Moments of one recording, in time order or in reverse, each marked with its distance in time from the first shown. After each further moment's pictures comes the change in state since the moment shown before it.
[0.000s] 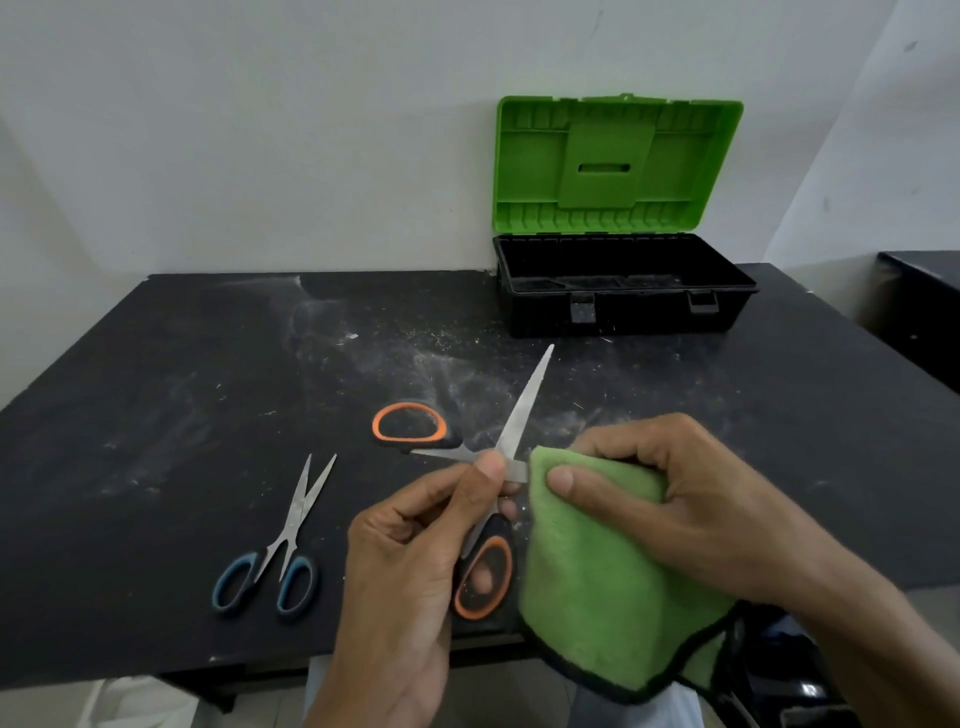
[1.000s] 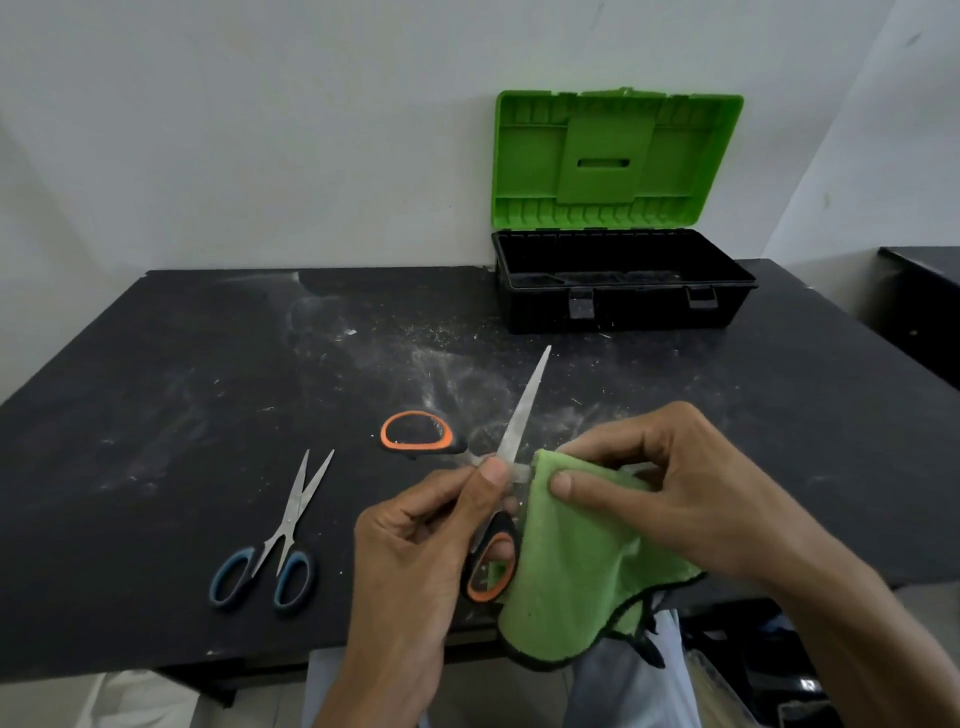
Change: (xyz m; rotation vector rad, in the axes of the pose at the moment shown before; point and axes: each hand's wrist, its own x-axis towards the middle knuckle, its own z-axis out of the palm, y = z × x) left_hand 0.007 -0.019 -0.003 0.099 -0.016 0.080; right_hand 0.004 0.015 -0.002 0.073 -0.009 0.043
